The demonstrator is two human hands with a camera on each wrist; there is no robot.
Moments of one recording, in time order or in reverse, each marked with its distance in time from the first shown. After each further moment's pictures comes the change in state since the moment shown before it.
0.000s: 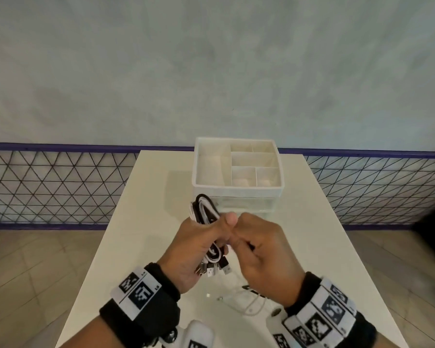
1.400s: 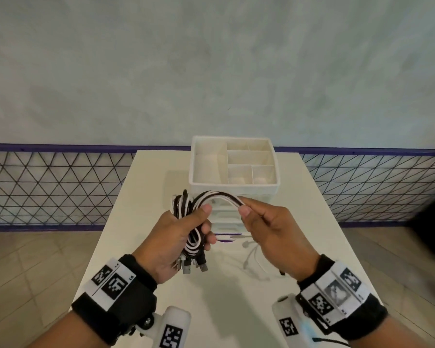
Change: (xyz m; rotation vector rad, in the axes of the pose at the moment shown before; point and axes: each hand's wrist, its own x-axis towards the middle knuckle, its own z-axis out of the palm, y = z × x) left_hand -0.003 0.015 -0.018 0.030 0.126 -0.018; right_hand 0.009 0.010 -0.029 0.239 -0.045 0.275
